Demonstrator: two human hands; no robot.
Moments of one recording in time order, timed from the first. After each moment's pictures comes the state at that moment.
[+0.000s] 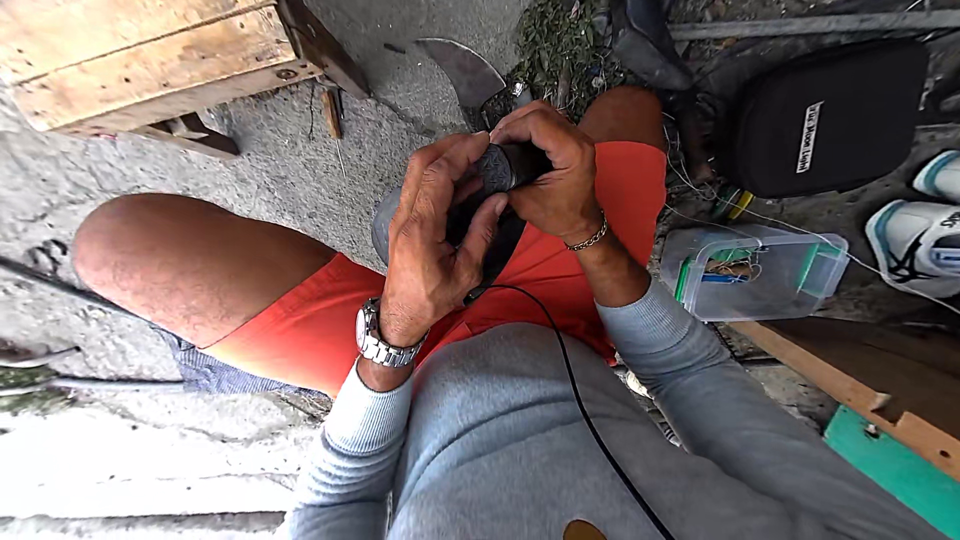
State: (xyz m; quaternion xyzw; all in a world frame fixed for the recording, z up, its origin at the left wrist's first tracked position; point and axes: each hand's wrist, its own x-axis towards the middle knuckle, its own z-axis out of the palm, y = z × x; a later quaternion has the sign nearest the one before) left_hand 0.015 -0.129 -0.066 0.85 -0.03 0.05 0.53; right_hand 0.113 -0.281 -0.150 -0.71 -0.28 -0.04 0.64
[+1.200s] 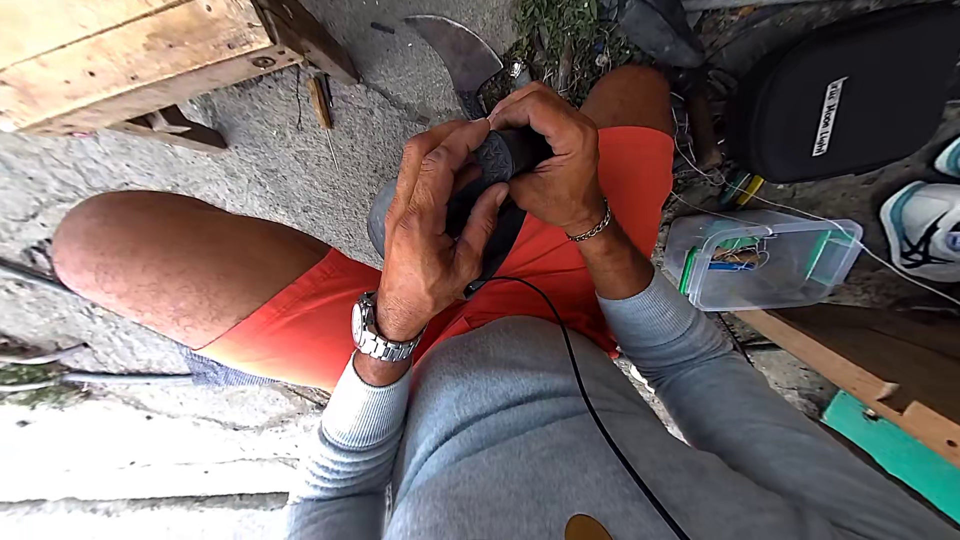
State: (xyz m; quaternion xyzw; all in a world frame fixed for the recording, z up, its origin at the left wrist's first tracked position) left_hand 0.020 -0.129 -0.071 0.86 -0.04 0.03 0.51; right_hand 0.119 -0.281 -0.155 -0.72 -0.27 -0.03 0.64
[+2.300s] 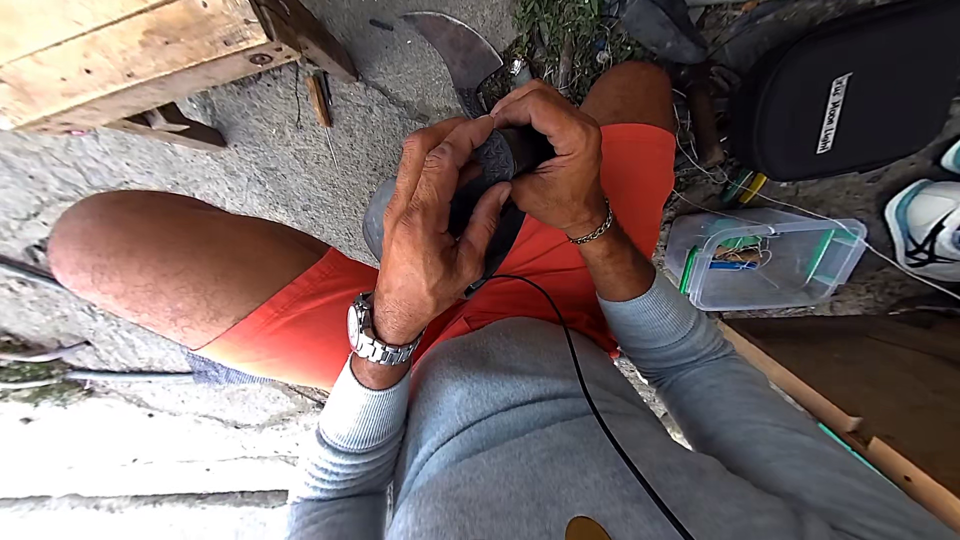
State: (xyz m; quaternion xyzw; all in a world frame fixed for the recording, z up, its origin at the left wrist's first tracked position) left_hand 0.023 -0.130 -0.065 0.87 -0.03 0.02 0.49; right_hand 0.117 -0.282 -0.152 -0.71 -0.27 -0.03 0.64
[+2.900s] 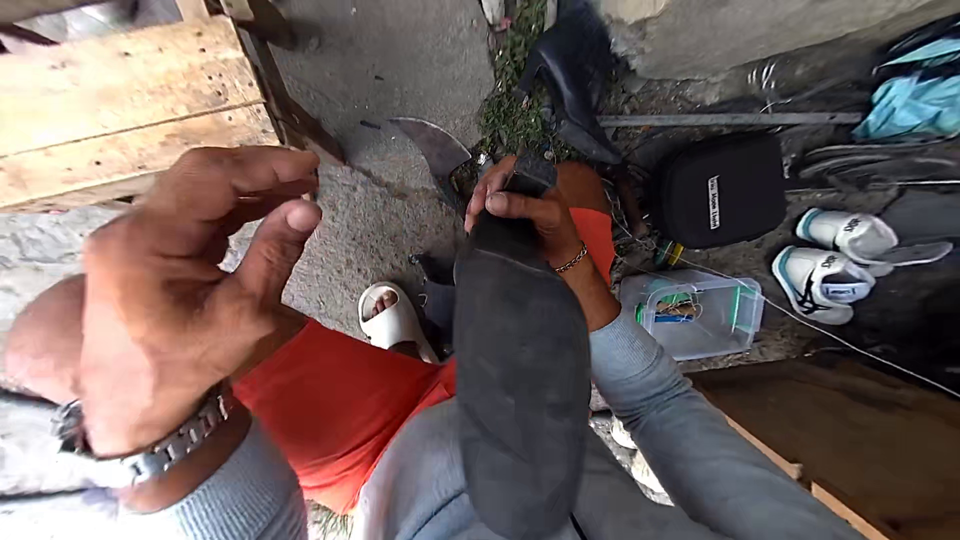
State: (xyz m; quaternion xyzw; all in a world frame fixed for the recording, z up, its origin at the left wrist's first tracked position) left_hand 0.055 0.011 -0.033 0.89 -0.05 0.02 0.45; right_hand 0.156 -0.294 -0.152 -0.40 -0.14 0.26 0.87
